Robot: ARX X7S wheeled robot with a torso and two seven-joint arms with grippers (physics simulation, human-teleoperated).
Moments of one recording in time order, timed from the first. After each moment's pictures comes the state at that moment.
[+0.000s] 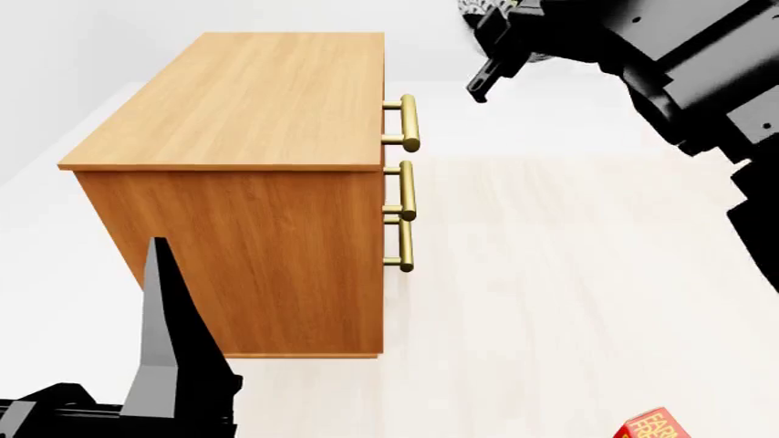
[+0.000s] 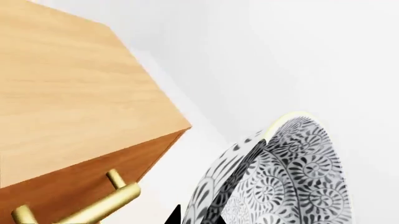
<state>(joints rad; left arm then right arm) 0.18 -0.57 0.20 0.97 -0.14 0.11 -0.53 1.76 0.39 -1.22 0.72 0.66 0.41 -0.43</state>
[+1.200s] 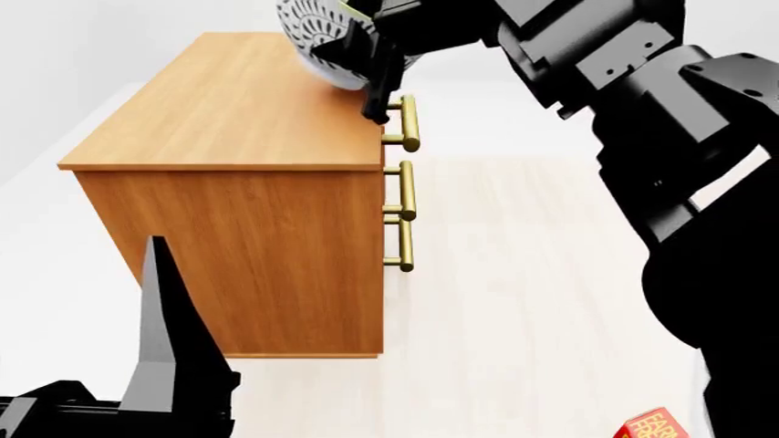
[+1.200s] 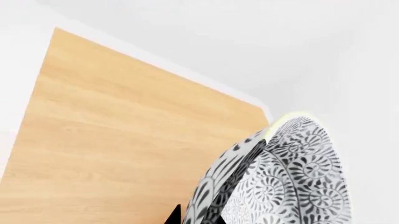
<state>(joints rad) 0.17 -0.58 0.20 0.95 -0.15 0.12 -0.54 1.87 0.02 -1.49 1.18 0.89 0.05 -0.92</state>
